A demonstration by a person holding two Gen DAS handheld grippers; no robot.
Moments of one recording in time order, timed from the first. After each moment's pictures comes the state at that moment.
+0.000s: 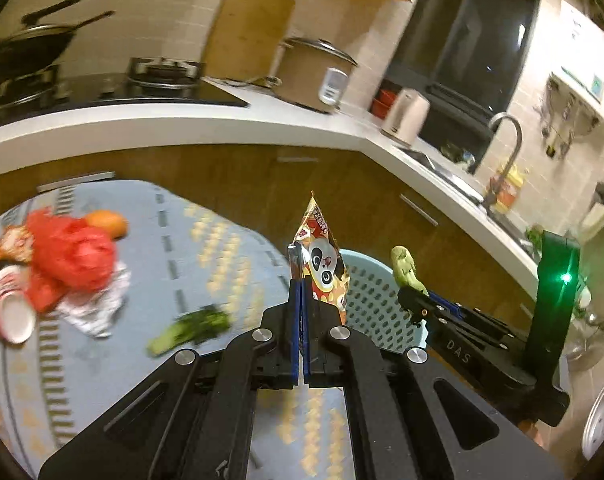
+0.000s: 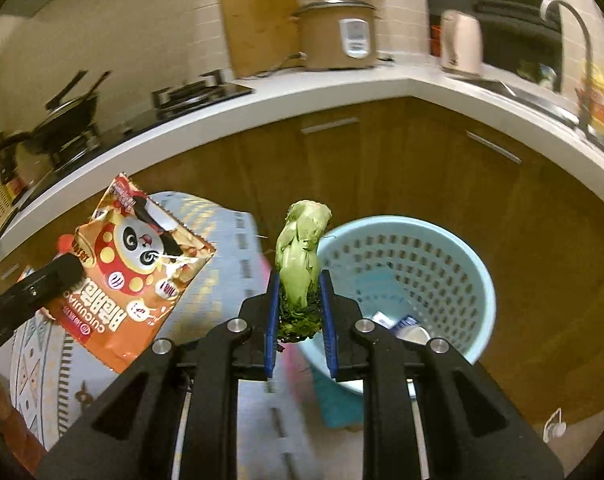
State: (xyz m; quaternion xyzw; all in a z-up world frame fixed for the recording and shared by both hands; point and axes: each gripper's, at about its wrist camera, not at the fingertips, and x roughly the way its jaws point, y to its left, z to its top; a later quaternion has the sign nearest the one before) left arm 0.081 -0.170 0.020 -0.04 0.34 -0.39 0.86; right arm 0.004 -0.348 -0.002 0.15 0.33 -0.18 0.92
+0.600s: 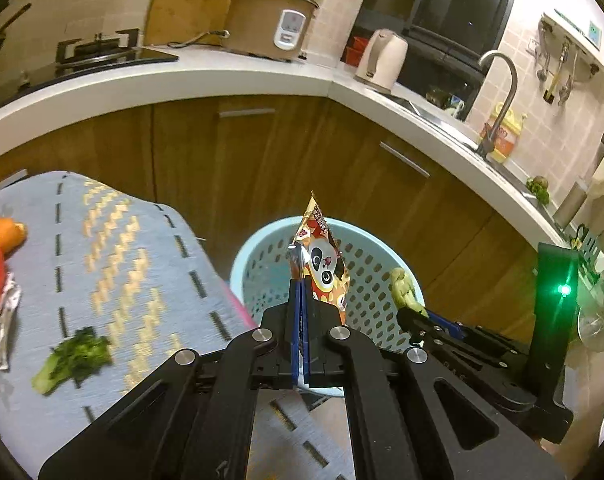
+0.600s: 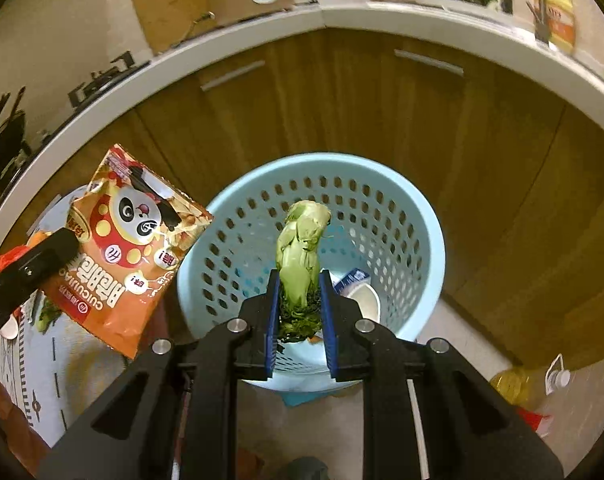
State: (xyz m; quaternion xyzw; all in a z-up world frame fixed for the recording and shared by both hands) left arm 0.096 -0.285 -0.030 0.02 0.38 -0.42 0.83; right arm -0.010 -0.440 -0.072 0.23 0.39 -0.24 0.86
